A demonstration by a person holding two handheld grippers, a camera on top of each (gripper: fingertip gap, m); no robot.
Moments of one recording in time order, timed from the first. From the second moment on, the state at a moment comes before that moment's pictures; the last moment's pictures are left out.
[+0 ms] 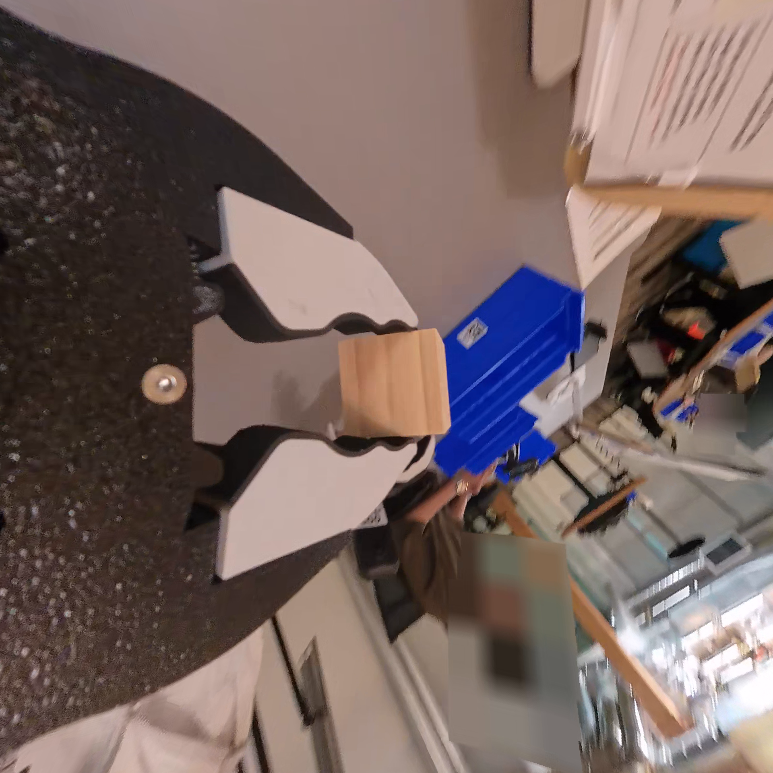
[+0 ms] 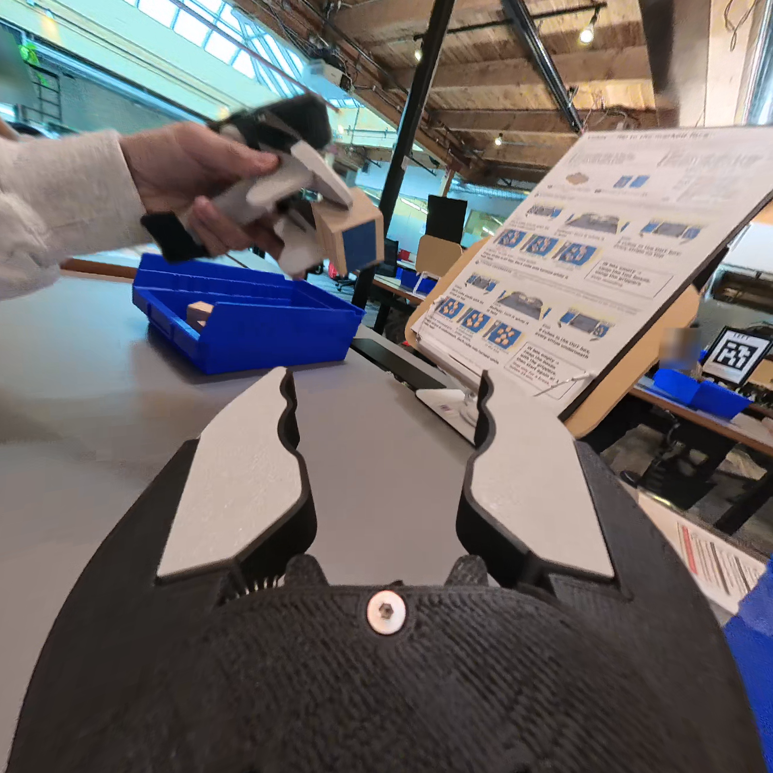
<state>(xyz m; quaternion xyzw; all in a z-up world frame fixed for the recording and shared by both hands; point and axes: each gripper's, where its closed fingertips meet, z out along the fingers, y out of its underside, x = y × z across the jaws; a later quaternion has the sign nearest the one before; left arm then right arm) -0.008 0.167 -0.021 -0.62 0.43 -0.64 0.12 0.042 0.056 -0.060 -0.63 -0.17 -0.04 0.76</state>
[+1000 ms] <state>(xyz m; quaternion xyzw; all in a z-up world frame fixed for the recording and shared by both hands) 0.015 0.027 -0.051 -0.48 0.45 -0.75 -0.09 0.000 0.043 -0.049 -0.60 -0.28 -0.05 0.75</state>
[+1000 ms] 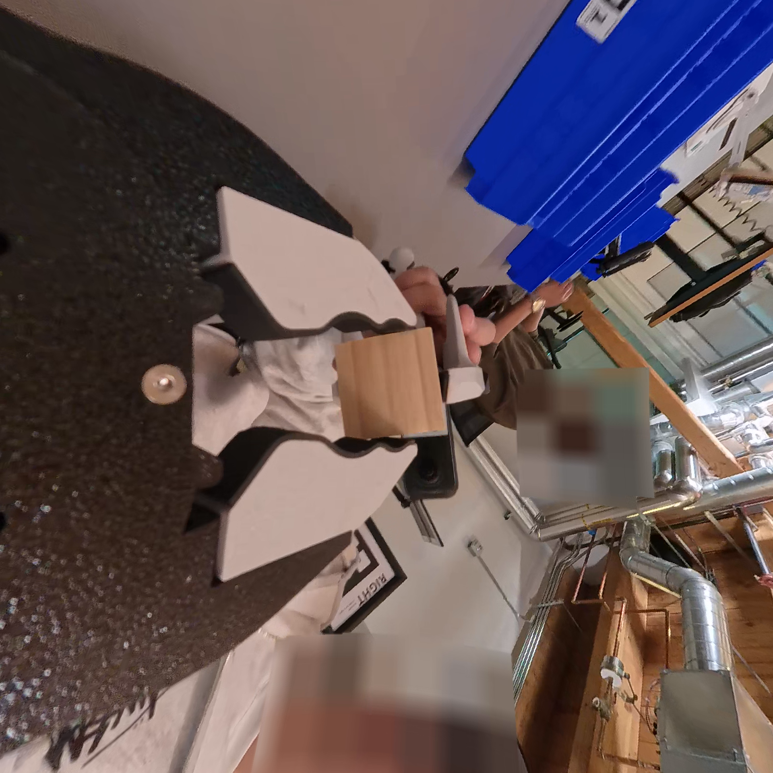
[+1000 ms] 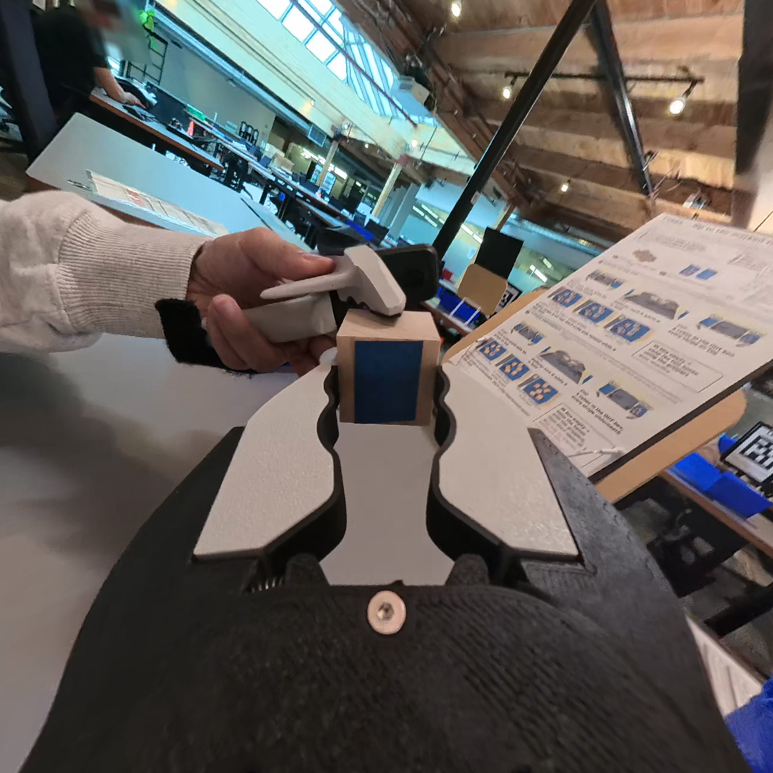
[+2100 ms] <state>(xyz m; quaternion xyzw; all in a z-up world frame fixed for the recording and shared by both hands) 0.050 0.141 -0.147 -0.60 0.52 -0.41 0.46 0.428 -0.007 -0.195 -0.97 0.22 -0.05 0.08</state>
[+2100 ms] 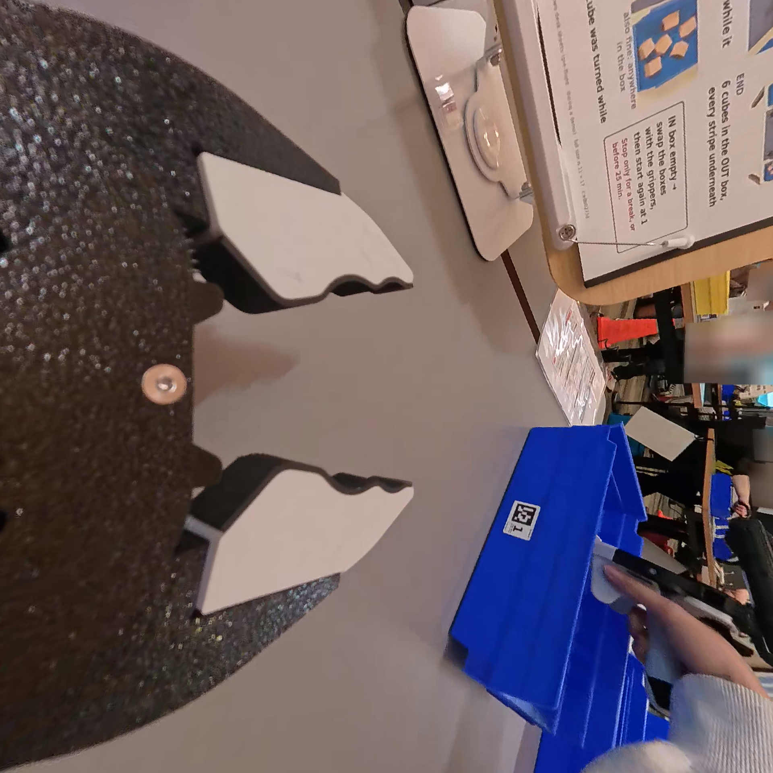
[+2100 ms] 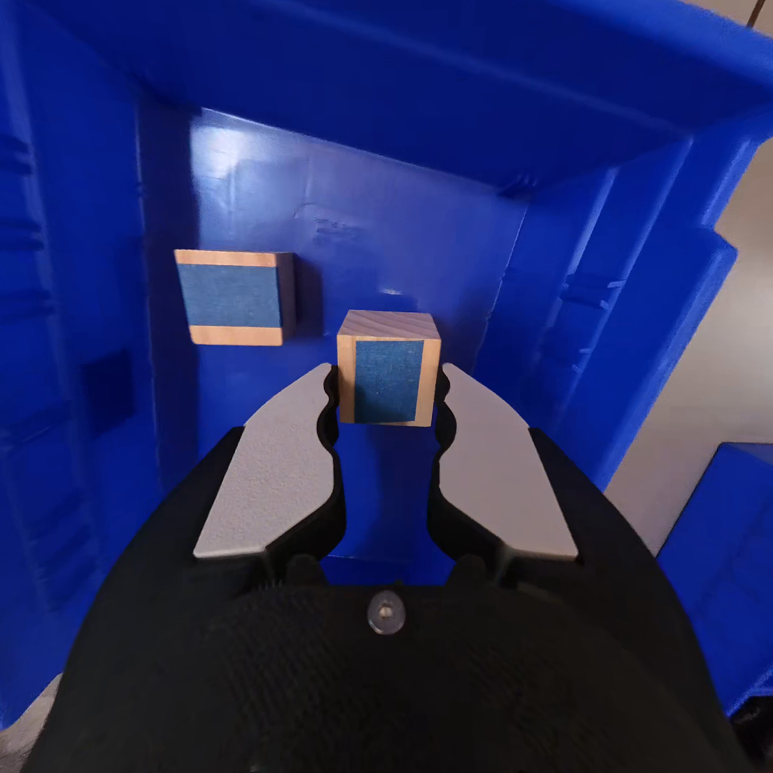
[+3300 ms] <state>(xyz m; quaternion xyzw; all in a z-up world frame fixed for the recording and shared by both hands) 0.009 0.170 -0.098 -0.61 0.45 -0.43 0.48 0.187 0.038 -0.068 -0.82 -0.02 -0.07 0.56</state>
